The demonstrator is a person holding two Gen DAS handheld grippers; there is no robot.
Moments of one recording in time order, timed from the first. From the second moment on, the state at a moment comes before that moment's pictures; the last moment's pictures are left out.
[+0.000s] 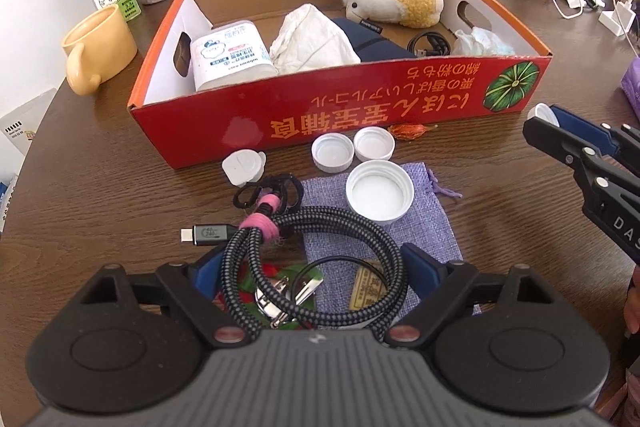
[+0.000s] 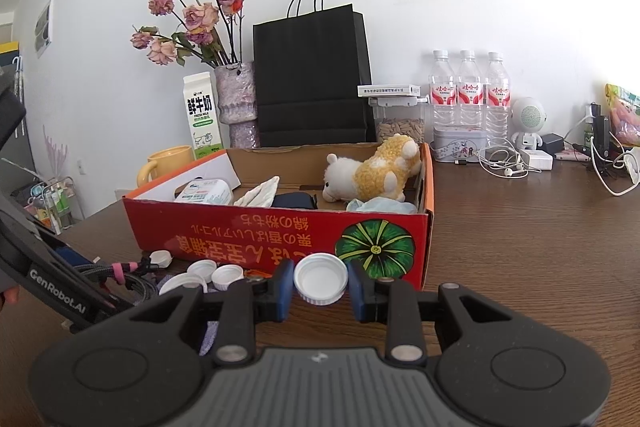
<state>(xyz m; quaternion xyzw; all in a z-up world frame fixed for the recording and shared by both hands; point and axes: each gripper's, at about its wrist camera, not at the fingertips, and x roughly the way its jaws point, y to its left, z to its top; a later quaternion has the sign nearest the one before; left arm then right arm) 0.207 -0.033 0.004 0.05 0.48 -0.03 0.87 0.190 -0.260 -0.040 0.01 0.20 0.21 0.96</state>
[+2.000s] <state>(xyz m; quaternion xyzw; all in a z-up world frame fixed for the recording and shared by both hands) 0.308 -0.011 0.064 -0.06 0.23 -0.01 0.97 0.317 -0.195 0.004 0.02 0.17 0.15 0.97</state>
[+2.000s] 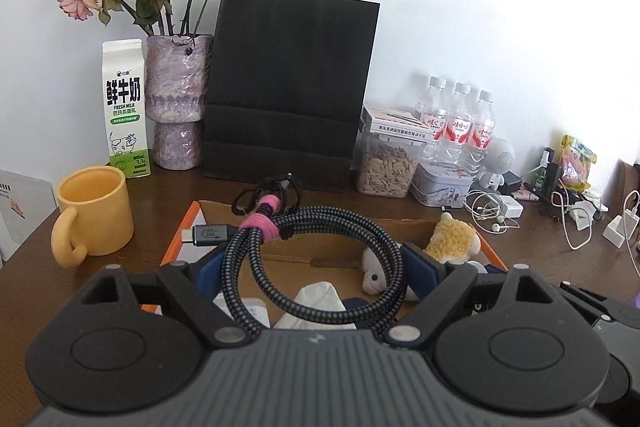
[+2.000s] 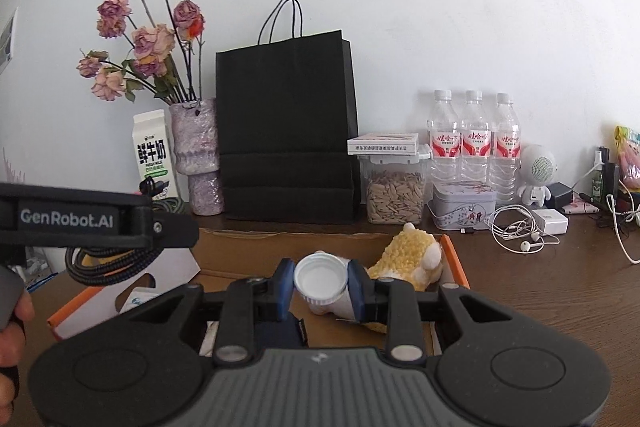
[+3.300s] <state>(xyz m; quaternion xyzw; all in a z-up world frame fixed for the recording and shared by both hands) 0.303 -0.008 0.061 -0.04 0.20 0.00 0.98 0.304 -0.199 -0.009 0.00 0.18 0.16 0.97</state>
